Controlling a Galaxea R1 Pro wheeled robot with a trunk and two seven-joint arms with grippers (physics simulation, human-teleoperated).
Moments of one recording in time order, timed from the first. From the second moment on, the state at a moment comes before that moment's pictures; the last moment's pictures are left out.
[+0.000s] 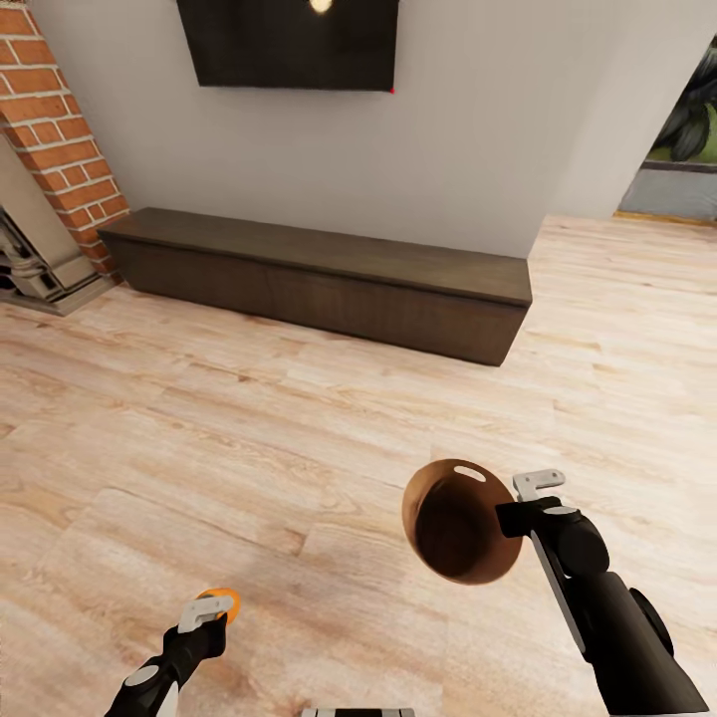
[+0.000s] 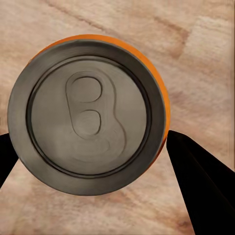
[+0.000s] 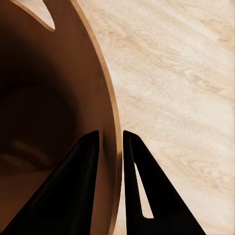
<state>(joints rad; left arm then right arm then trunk) -0.31 0.04 0.19 -0.69 -0.01 0.06 -0.13 -0.41 -0.11 0.04 -1.52 0.16 1.00 0.01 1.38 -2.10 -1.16</state>
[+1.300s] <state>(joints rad) -0.31 0.04 0.19 -0.69 -0.01 0.06 -0.13 -0.41 -0.11 0.04 -1.52 0.16 1.00 0.01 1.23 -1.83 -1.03</state>
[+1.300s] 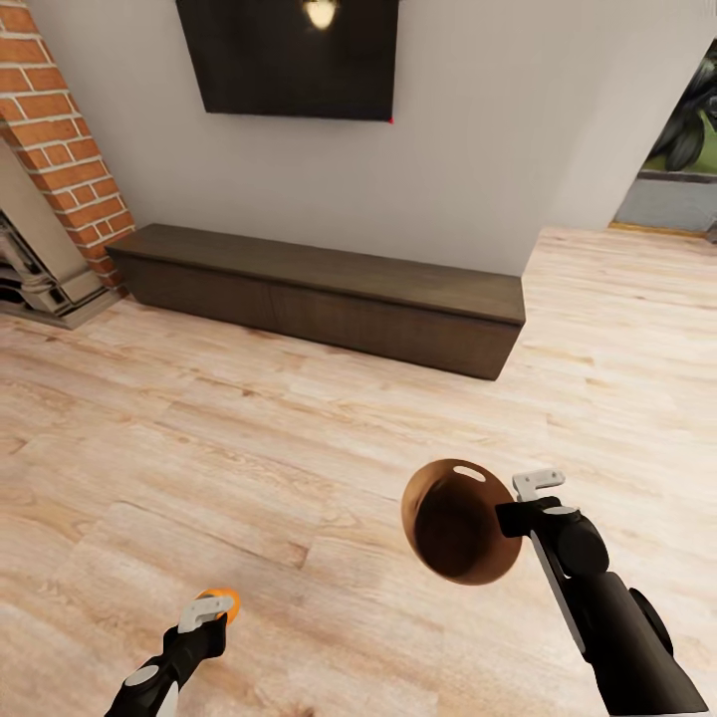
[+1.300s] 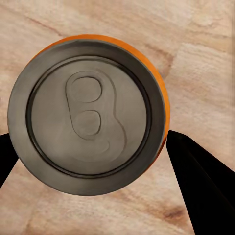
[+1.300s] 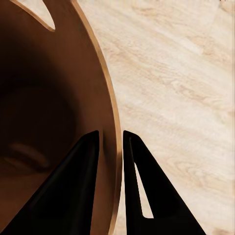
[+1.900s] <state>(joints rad) -0.31 0.04 0.19 -0.69 -0.01 0.06 -0.13 -0.41 -0.11 0.04 -1.52 0.16 1.00 0.01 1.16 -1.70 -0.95</state>
